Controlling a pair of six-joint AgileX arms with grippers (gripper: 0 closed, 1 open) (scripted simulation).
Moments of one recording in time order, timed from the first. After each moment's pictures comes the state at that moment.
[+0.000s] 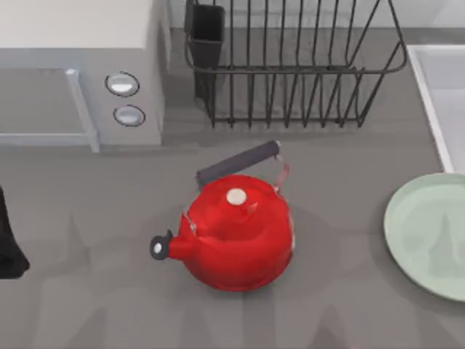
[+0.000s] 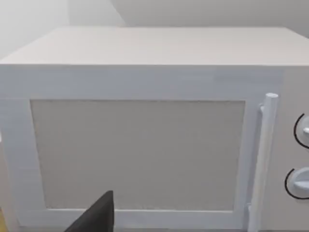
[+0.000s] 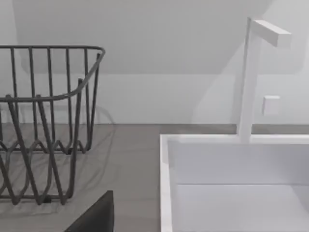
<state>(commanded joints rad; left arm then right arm) 0.00 0.00 0.00 0.00 0.00 0.00 0.00 0.00 0.00 0.00 0.00 0.00</state>
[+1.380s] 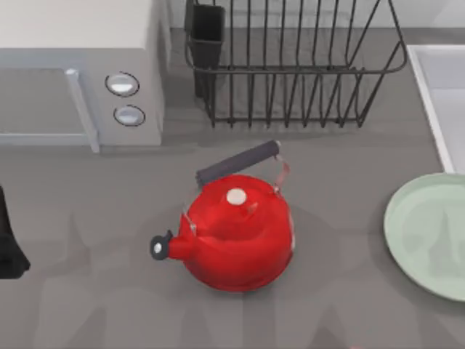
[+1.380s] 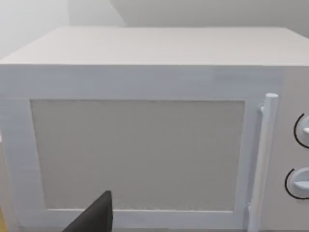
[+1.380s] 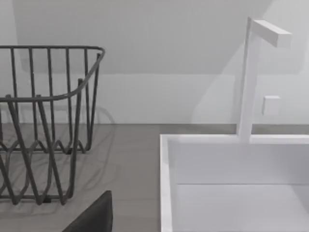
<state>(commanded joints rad) 0.00 0.00 0.00 0.00 0.00 0.00 0.00 0.00 0.00 0.00 0.00 0.00</state>
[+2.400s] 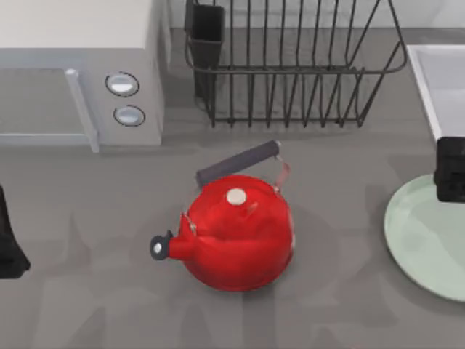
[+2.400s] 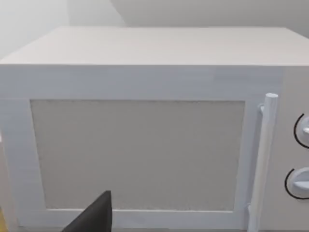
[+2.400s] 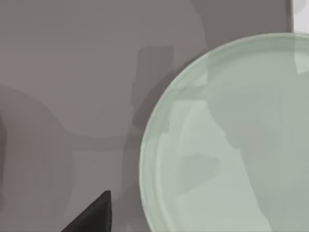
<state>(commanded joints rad) 0.00 0.00 0.00 0.00 0.00 0.00 0.24 1.17 0.88 -0.72 0.00 0.25</state>
